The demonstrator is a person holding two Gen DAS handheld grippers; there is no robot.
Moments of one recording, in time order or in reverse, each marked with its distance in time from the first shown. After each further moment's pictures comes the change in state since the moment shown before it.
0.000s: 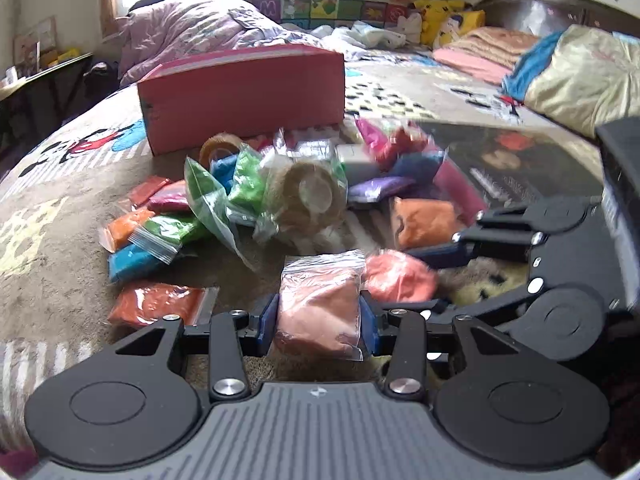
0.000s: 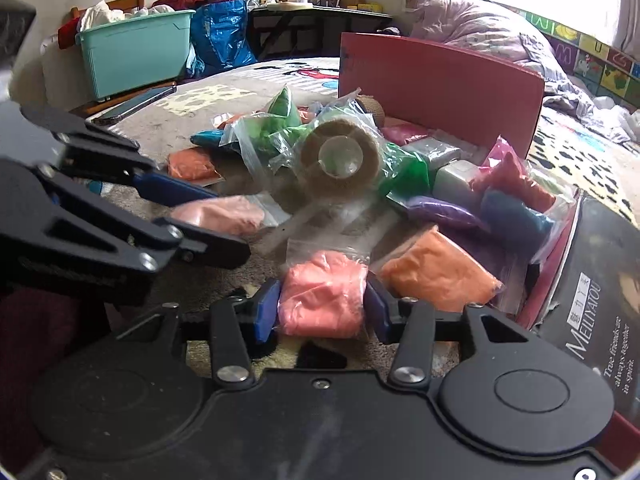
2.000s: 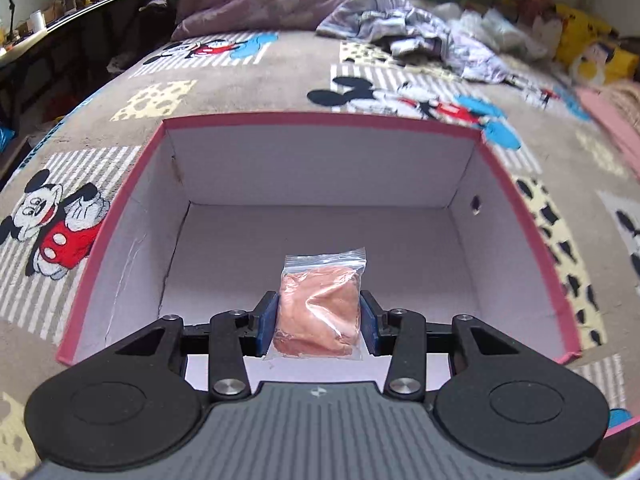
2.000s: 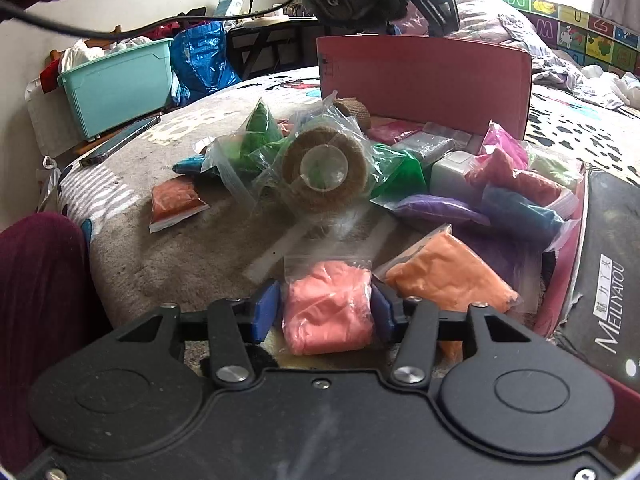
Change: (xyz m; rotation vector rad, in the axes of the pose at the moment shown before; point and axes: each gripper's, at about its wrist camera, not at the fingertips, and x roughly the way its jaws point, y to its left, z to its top) left arm 0.249 0.097 0.283 -0.230 0.222 0.199; right arm 0.015 -0.011 0.002 0.134 -0.038 0.025
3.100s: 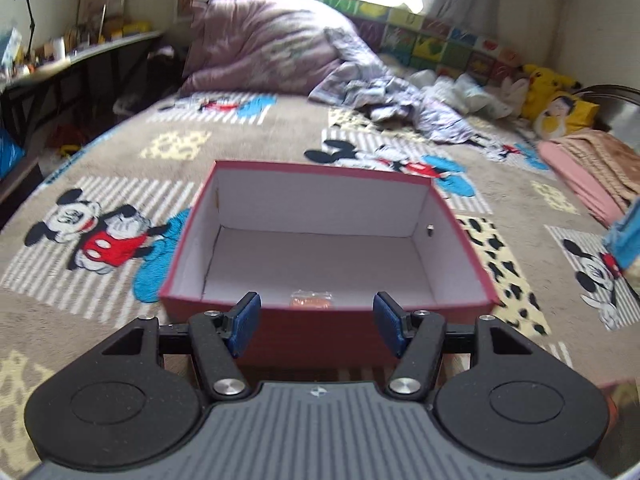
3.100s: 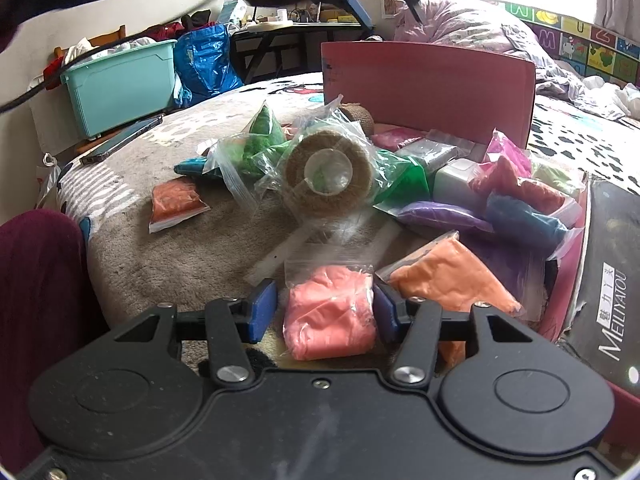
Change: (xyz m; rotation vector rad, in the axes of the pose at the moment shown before) left arm -0.130 0.035 -0.066 -0.036 -0.234 -0.102; right arm 0.000 0.003 -0.001 -0.027 -0.021 -0.009
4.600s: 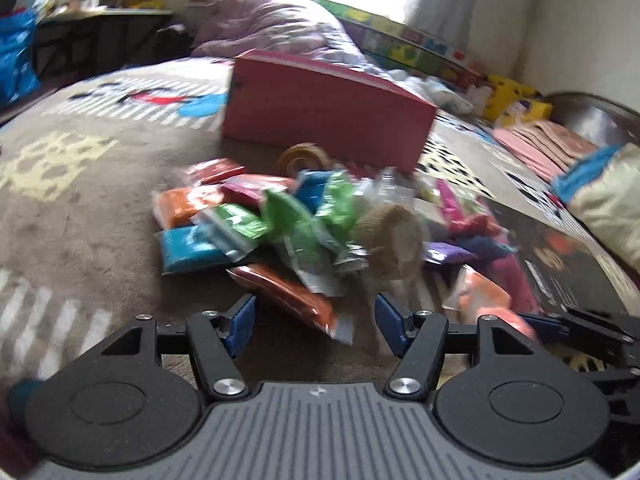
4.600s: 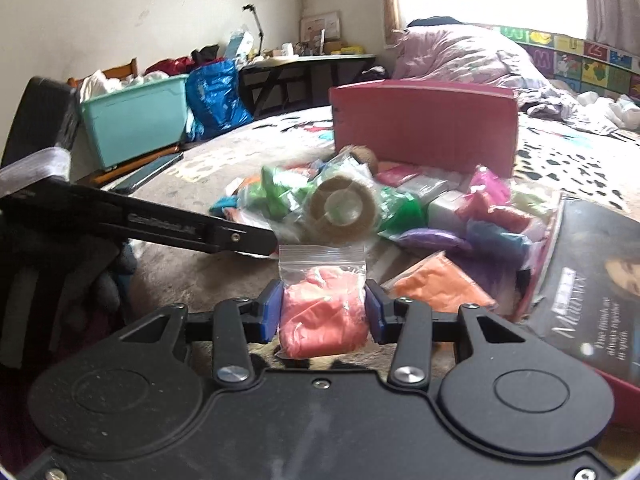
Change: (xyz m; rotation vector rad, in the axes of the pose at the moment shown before) left arm -0.101 0.038 -0.259 -0.117 -0.041 -0.103; right arm -0.054 0.003 -0.002 0.045 -0.105 0.016
